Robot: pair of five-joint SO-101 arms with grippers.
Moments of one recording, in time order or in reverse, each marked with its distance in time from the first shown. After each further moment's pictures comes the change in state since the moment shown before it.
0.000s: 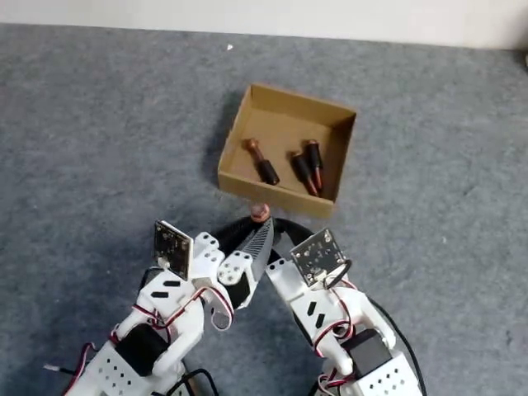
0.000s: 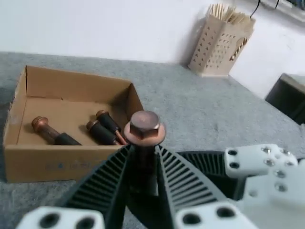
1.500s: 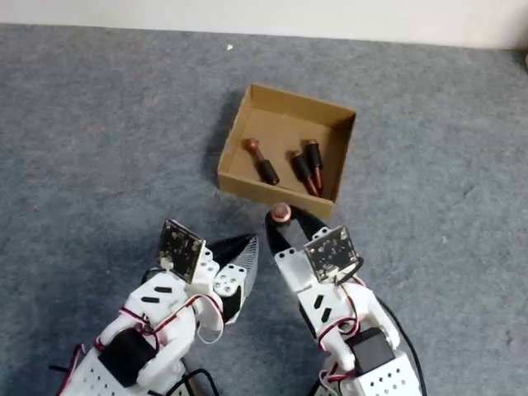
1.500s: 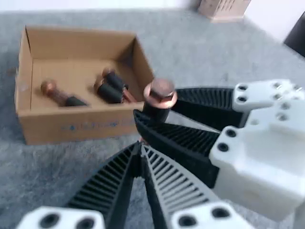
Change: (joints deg) left arm -1.2 -0.6 -10.7 22.4 -4.4; right arm 5.7 0.0 0.1 -5.5 0.0
